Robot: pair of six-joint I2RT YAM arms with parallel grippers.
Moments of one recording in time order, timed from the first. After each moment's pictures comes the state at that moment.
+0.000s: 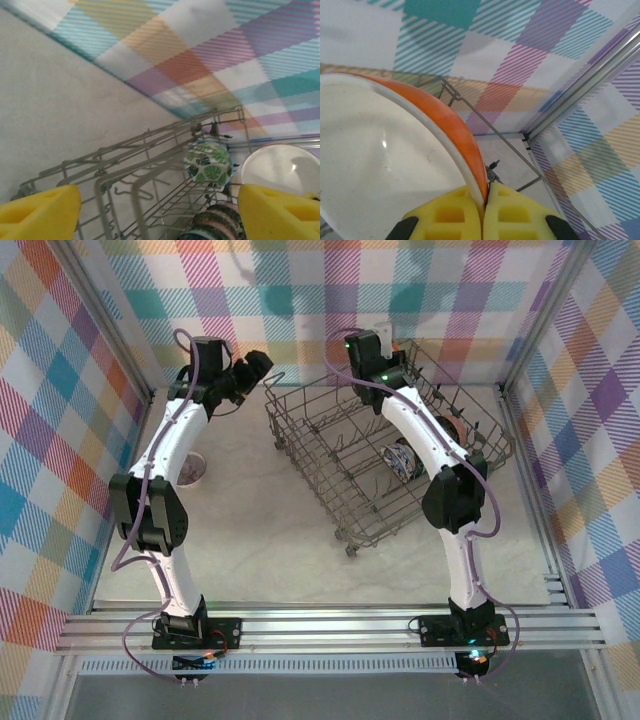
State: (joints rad) left arm -0.13 1.89 1.83 -0.47 0.35 -0.83; right arm 0.49 2.21 2.29 -0.68 0.95 0.01
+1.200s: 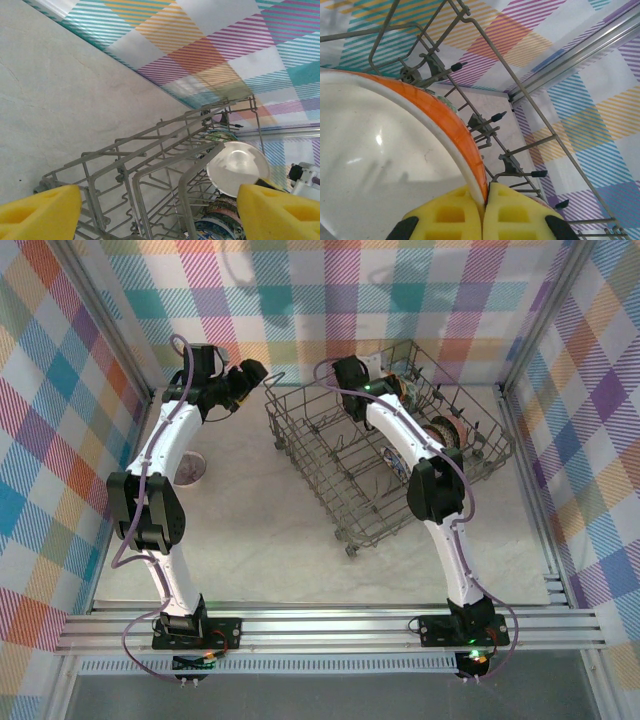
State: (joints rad) left arm -0.09 1.90 1.79 -0.48 0.43 -0.78; right arm 0.49 2.41 2.37 -0.86 1.07 0.06
